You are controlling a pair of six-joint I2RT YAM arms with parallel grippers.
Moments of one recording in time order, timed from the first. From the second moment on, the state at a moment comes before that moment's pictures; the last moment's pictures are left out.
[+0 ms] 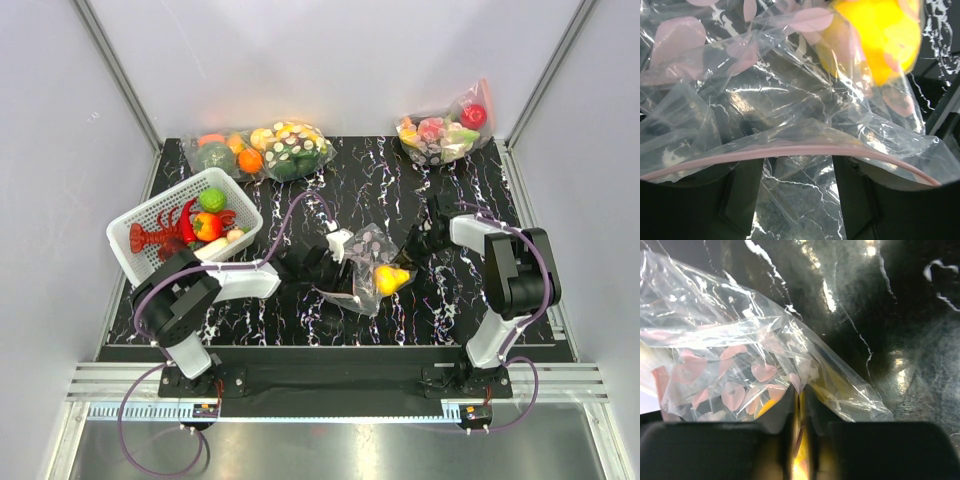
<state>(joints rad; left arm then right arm) -0.84 1.67 0.80 0.17 0.29 -0.35 0.13 1.77 0.97 -0.48 -0.51 0.69</state>
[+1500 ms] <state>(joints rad) -0.87 1.70 0.86 0.18 0.29 -0.39 0.13 1.59 0.89 -0.64 -0.37 0.61</state>
